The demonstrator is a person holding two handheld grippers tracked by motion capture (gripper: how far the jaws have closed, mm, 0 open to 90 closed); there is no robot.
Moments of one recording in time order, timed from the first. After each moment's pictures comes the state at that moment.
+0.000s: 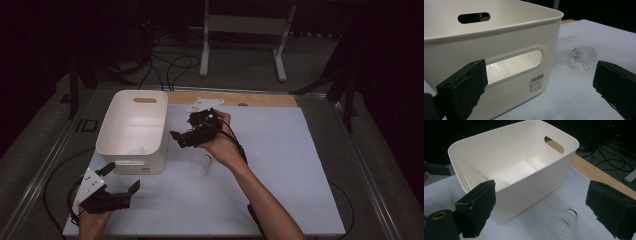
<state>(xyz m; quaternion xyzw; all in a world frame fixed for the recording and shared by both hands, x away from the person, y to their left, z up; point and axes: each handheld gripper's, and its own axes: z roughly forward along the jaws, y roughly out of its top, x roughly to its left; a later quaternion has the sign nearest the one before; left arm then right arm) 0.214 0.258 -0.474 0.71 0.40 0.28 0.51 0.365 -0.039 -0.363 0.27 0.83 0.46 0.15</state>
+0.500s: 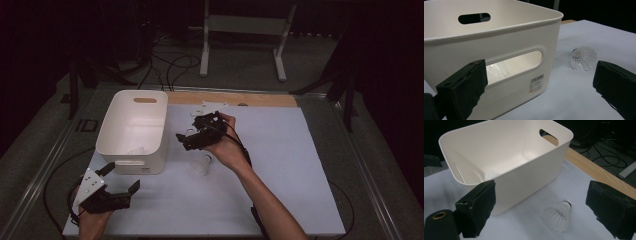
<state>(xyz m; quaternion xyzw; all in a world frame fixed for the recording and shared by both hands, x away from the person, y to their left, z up) 0.214 0.258 -0.474 0.71 0.40 0.28 0.52 0.362 -0.051 -0.372 0.28 0.84 0.45 0.16</state>
